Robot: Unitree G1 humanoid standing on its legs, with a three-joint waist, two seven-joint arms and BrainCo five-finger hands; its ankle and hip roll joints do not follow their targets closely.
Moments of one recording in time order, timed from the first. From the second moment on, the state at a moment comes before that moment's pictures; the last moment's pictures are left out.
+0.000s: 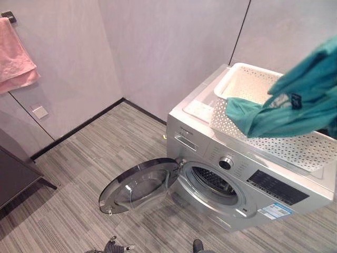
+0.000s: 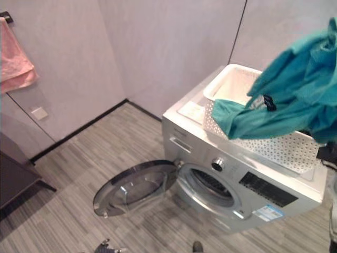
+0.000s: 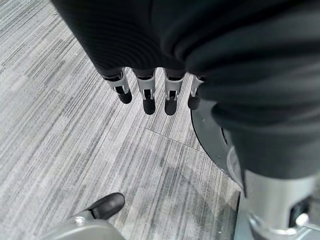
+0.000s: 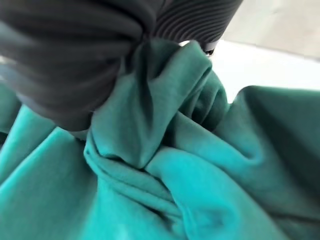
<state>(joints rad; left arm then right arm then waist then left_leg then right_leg) 0.01 0.19 -0.13 1.26 0.13 -0.10 0.17 0.10 -0.68 -0.56 -0.42 -0.13 -0.18 -0.35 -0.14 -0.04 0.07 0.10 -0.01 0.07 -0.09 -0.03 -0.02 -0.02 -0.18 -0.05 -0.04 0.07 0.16</state>
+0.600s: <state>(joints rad) 0.07 0.26 -0.09 1.28 0.12 -0.10 0.18 -0.03 -0.61 -0.25 -0.36 -0.17 -0.18 -0.29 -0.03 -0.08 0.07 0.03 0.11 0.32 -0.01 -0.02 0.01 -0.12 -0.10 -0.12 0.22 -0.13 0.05</state>
